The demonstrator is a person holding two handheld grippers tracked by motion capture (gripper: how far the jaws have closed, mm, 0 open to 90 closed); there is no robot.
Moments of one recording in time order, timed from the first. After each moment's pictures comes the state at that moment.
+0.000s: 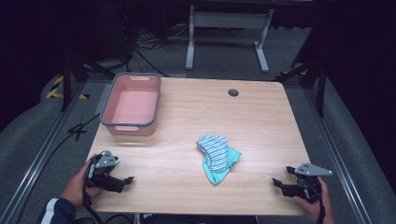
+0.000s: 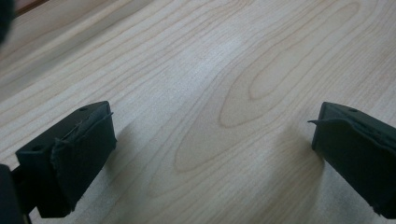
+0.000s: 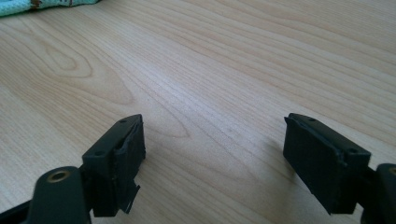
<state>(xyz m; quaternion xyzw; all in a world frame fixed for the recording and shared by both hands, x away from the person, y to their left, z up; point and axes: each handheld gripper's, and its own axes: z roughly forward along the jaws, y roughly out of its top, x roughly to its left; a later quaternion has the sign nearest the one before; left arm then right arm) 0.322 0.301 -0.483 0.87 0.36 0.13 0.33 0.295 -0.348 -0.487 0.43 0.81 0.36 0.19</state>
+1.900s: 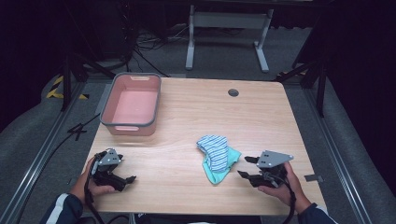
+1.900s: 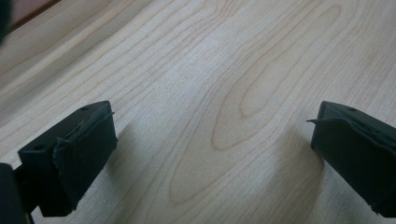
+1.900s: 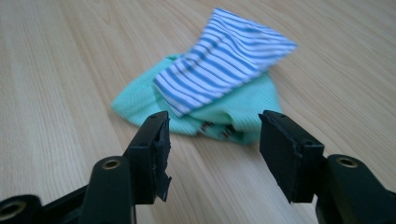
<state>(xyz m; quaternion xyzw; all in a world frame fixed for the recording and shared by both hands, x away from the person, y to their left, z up) 0.333 0.296 -0.484 0.88 0.31 0.11 0.34 0.319 -0.227 -0.430 0.22 0.88 0.40 0.16</state>
